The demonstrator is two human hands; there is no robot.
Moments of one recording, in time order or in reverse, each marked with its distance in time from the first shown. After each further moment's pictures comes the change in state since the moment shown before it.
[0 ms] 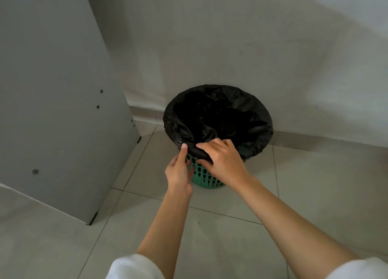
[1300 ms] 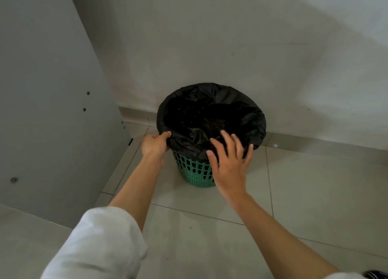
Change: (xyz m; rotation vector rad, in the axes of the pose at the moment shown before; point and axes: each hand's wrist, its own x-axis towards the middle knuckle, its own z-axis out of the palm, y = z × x) left_hand 0.054 0.057 0.023 0.393 0.095 0.175; right_hand -0.024 0.014 0.015 -0.105 0.226 0.447
